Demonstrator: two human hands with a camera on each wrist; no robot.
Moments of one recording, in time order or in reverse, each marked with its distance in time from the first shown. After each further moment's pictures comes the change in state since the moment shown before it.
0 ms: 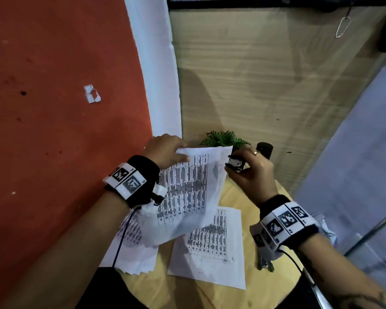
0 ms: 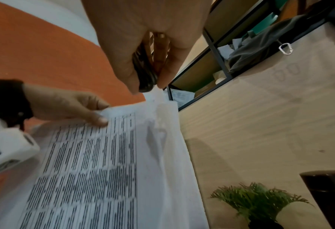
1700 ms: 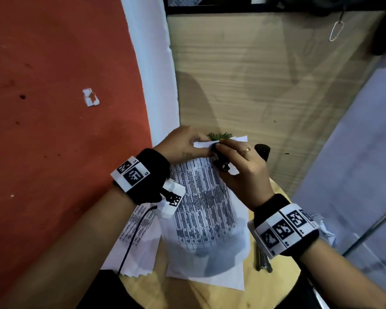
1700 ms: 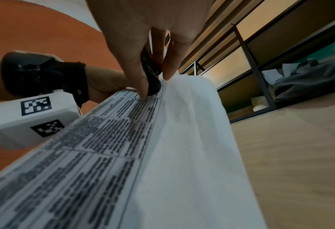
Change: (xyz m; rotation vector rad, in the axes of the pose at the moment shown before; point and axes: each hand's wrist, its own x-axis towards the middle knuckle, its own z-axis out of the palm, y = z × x) left_hand -0.004 0.058 -0.025 -0.447 0.056 0.161; right_hand 0.011 -0.039 -0.009 -0.111 0.096 -0.332
